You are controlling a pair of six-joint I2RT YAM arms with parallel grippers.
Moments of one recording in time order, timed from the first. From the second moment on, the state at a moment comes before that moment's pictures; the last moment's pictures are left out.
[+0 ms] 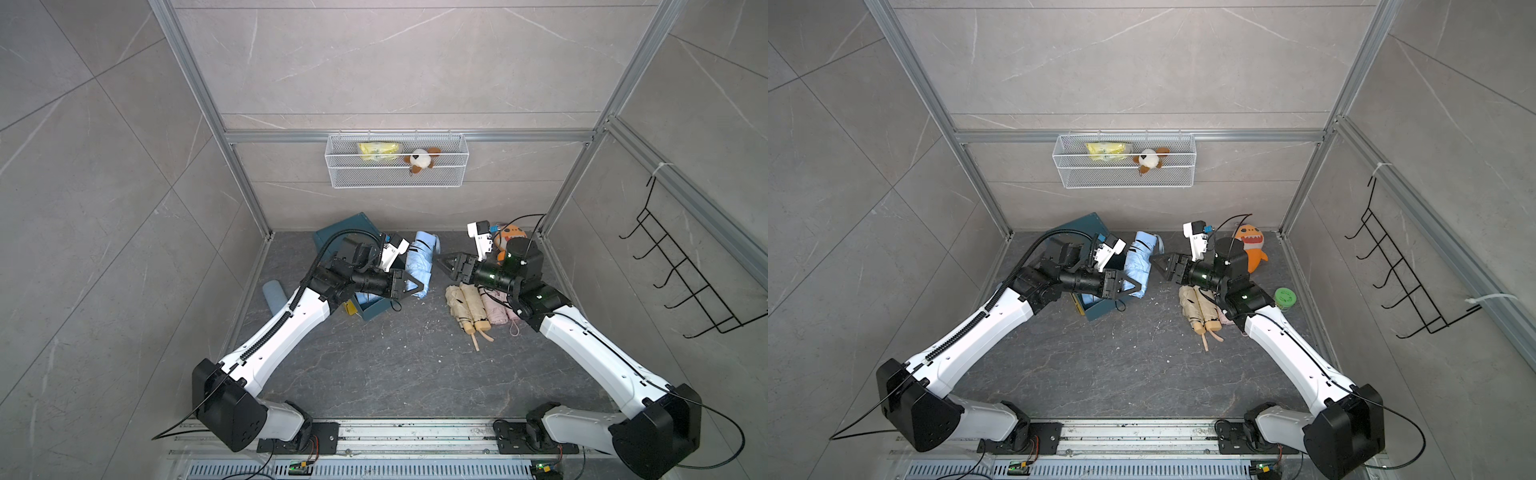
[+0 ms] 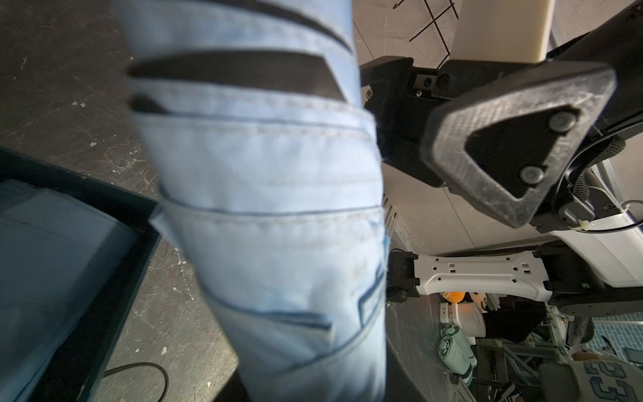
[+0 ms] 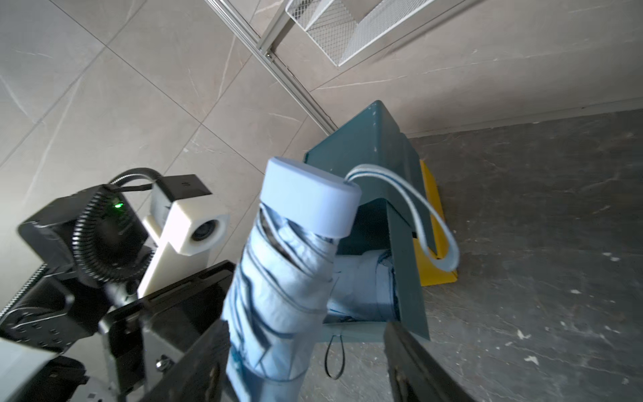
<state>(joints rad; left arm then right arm) -0.58 1.40 1.34 -0.54 0.74 -0.41 0.41 1.25 1.07 0.01 -0.61 0.66</state>
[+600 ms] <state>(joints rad) -0.57 1.43 1.34 -0.52 0.82 -0.42 0.41 1.41 1.06 0.27 -0.71 0.85</state>
